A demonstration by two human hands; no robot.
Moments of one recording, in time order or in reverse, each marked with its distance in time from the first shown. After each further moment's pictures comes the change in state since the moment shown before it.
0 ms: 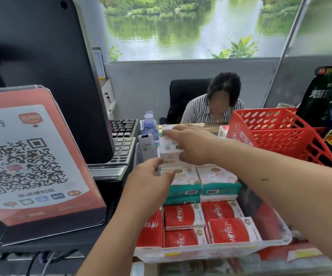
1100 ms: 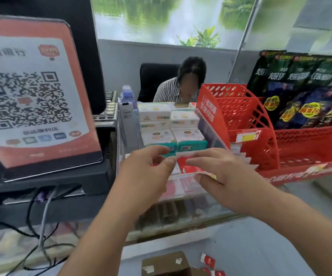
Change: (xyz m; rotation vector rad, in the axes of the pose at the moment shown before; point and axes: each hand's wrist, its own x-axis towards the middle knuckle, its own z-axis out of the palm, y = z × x) left_hand -0.097 -0.022 -0.007 -0.230 -0.204 0.141; right_hand -0.227 -0.093 0.008 0.253 0.157 0.183
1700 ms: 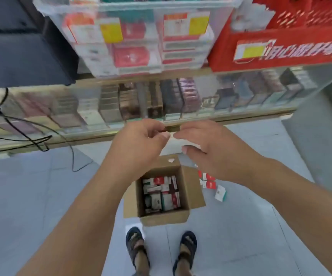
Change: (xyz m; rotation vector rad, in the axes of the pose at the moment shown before) left_hand -0.121 -0.127 0.127 0.119 -0.077 -0.323; right_hand -0.153 0.045 0.148 0.156 -0.278 0.018
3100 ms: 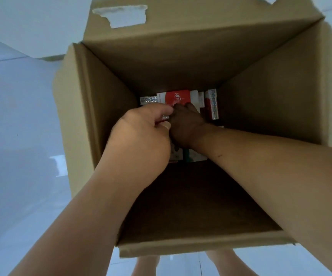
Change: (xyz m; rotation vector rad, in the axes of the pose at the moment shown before) left_hand 0.186 -0.527 0.233 0.243 -0.093 -0.246; right_hand 0.134 0.228 0.706 -0.168 -0.670 0.086
